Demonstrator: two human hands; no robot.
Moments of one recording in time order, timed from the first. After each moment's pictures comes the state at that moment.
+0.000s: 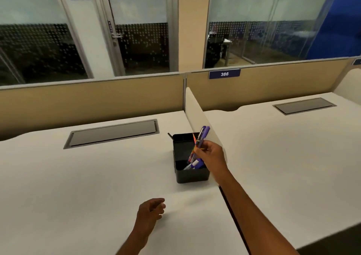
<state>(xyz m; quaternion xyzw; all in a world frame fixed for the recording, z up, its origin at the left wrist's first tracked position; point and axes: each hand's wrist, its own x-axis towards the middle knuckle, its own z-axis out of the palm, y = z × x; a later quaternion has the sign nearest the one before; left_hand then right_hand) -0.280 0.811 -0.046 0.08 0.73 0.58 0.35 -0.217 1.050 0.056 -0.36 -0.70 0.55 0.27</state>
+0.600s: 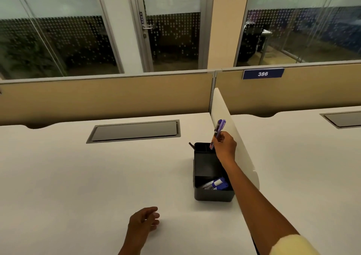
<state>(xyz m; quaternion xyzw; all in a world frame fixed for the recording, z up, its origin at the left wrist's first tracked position) -0.333 0.799 -0.057 -0.03 0.74 0.62 0.27 -0.350 1.139 0.013 -0.41 -0.75 0.44 0.28</state>
